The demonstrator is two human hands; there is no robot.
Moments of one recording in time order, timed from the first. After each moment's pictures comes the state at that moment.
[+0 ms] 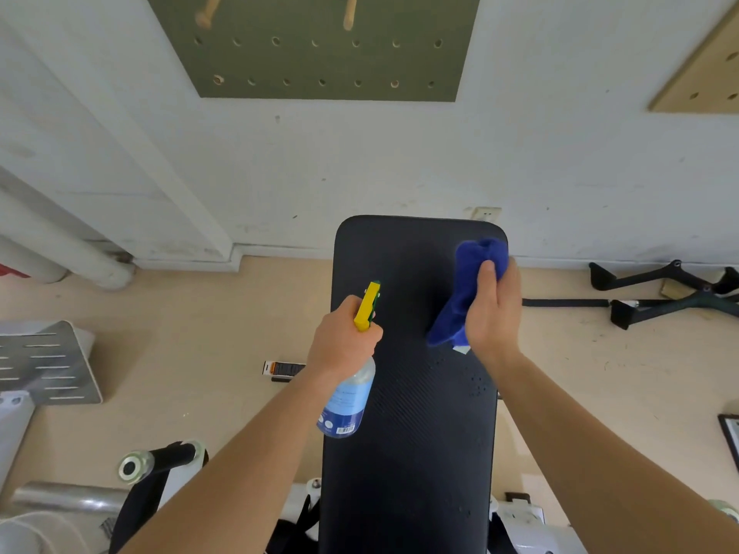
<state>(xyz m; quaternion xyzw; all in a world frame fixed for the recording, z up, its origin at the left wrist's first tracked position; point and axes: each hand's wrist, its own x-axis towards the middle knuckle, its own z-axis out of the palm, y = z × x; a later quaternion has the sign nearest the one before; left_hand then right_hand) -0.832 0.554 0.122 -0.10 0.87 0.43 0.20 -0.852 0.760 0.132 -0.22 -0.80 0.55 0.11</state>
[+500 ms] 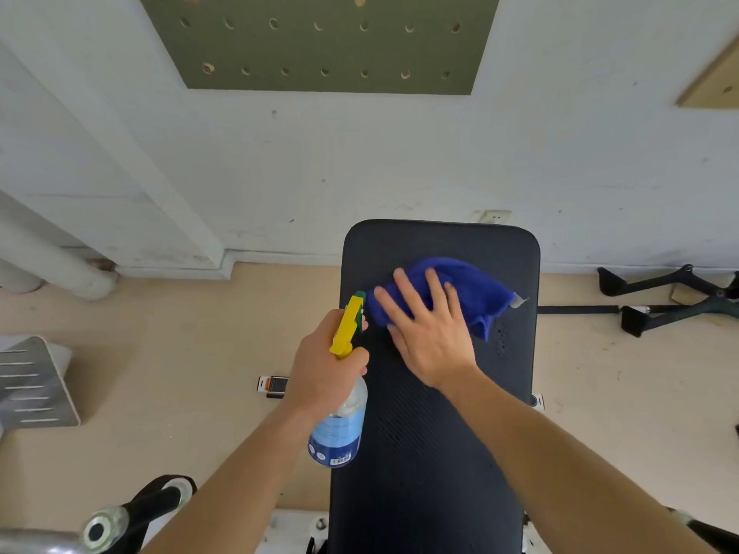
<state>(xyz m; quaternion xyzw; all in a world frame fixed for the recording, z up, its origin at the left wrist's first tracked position) -0.840 0.514 0.100 -0.12 0.83 0.52 0.15 -0.884 0.701 0.016 0.17 -0.98 0.00 0.01</state>
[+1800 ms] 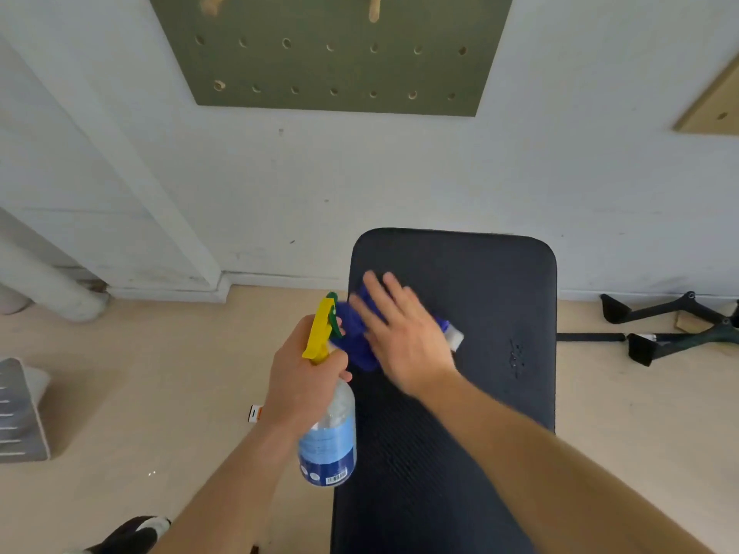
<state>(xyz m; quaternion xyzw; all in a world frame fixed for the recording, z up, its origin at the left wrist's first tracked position) -0.845 0.486 0.076 -0.16 0.79 0.58 0.08 -0.902 0.657 0.005 0.25 -0.97 0.03 0.07</state>
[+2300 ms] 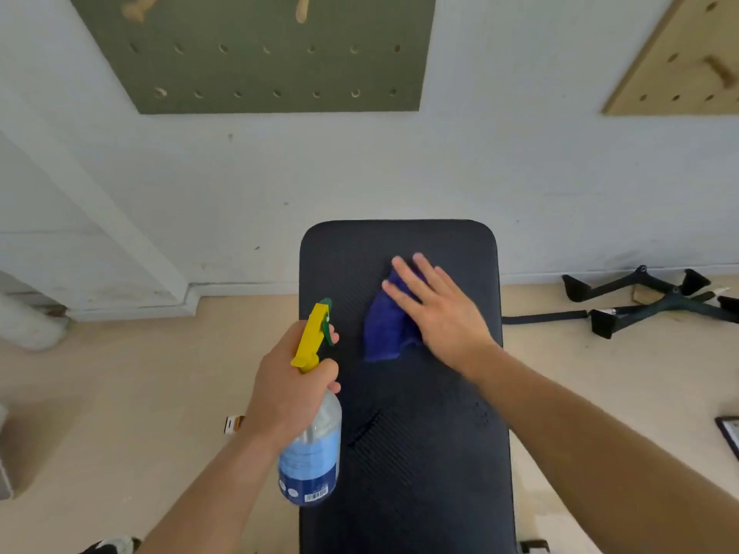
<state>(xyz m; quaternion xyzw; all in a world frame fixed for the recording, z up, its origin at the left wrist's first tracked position) -0.819 0.526 0.094 -0.11 0.81 0.56 0.13 -0.899 0.772 0.013 0.23 -0.97 0.00 0.10</state>
